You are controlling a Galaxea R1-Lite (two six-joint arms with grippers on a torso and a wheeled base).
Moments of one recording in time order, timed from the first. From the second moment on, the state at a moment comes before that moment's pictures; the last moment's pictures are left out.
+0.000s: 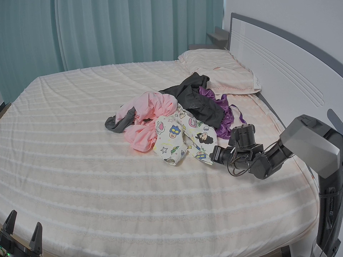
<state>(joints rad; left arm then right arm) 0.00 0.02 -0.02 0.00 0.04 -0.03 0.40 2.37 -1.19 -0.64 0.07 0.58</state>
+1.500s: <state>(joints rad) 0.00 0.02 -0.02 0.00 0.04 -0.02 0.48 2.23 -0.83 -0.67 0.24 0.64</state>
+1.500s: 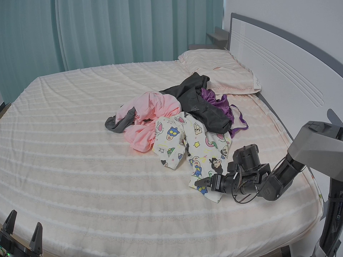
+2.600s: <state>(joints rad) -0.01 0.13 -0.17 0.00 -0.09 0.00 0.52 1.90 -0.68 -0.58 0.31 0.71</state>
